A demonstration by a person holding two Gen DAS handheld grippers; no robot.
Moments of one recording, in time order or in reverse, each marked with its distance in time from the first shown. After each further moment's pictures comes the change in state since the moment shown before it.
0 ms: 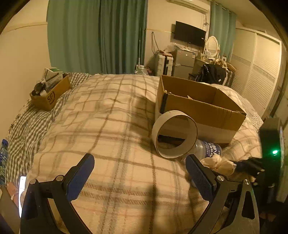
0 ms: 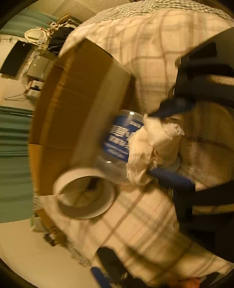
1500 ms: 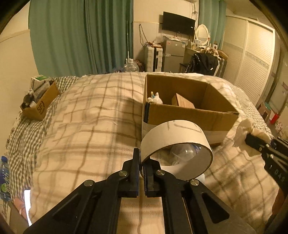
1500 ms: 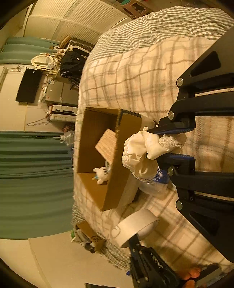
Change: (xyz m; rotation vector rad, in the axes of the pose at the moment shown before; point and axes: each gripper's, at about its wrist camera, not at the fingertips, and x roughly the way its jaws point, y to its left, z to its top) left arm -0.001 -0.020 0.038 0.091 0.067 -0.038; right arm -0.104 -0.048 0.012 0.147 -0.257 -0.069
